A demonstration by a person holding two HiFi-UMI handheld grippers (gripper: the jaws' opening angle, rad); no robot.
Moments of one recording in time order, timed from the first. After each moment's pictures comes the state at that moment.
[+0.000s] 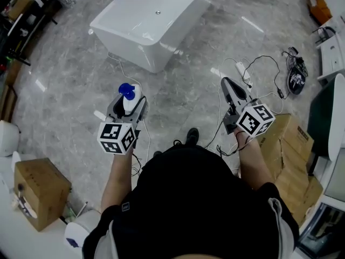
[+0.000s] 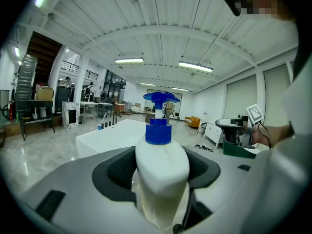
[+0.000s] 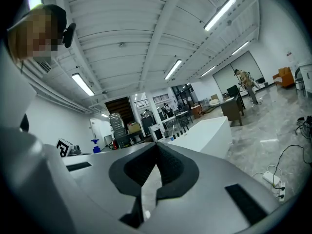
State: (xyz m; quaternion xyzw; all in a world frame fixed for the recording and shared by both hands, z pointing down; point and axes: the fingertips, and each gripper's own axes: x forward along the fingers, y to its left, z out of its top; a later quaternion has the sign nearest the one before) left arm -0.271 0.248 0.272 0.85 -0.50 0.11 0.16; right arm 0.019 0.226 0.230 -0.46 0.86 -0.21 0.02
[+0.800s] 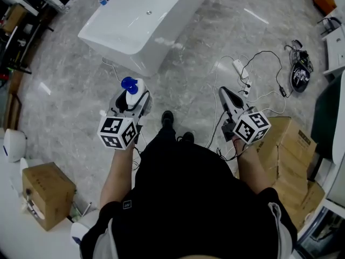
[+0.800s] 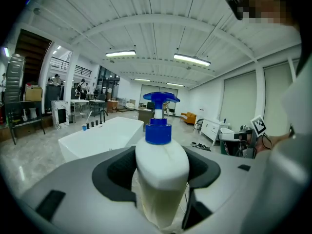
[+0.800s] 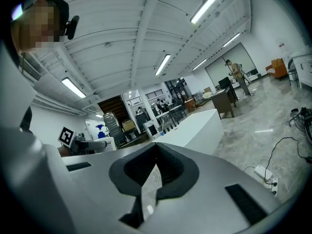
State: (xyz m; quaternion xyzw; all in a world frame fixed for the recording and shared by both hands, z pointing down) left arm -0.111 0.138 0.270 0.86 -0.47 0.13 0.16; right arm 0.160 0.162 0.285 -0.47 0.85 -0.26 0.01
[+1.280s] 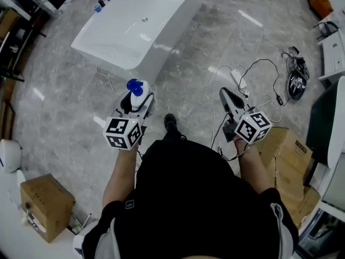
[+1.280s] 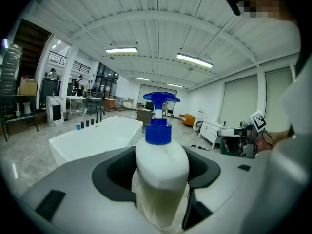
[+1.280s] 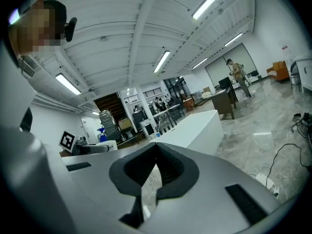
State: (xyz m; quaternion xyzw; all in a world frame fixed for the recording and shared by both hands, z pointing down) left arm -0.119 0.021 0.299 0.86 -0.46 0.12 0.17; right arm 0.143 0.047 0.289 -0.48 0.84 -0.26 0.00
